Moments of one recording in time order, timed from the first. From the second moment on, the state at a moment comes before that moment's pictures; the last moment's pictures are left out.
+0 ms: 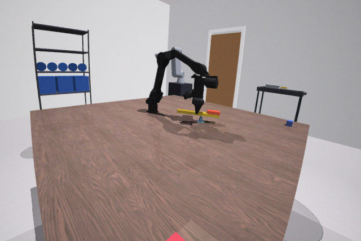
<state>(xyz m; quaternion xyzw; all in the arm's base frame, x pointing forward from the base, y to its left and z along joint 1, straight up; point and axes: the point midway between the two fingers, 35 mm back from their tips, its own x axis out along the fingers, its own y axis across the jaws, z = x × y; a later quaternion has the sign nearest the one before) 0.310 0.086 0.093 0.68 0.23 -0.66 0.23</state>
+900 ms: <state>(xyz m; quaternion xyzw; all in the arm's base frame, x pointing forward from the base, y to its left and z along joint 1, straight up) 0.310 0.086 0.091 0.68 0.23 -0.66 0.23</state>
